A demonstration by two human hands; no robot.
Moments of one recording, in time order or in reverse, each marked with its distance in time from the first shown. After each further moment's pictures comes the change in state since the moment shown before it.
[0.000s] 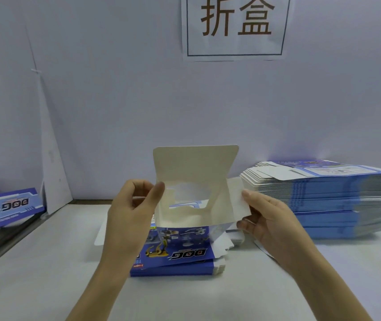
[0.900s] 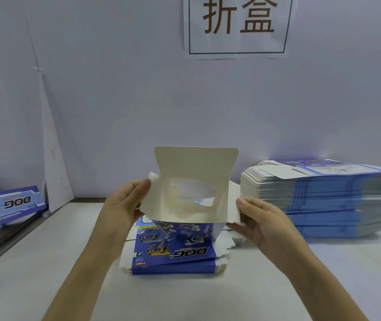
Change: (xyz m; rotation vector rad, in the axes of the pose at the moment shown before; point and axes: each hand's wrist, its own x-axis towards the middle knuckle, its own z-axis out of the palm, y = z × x) left_hand 0.019 -0.009 -0.024 -0.255 -0.175 -0.270; right_hand 0.001 0.010 0.002 -0.028 -0.062 -0.035
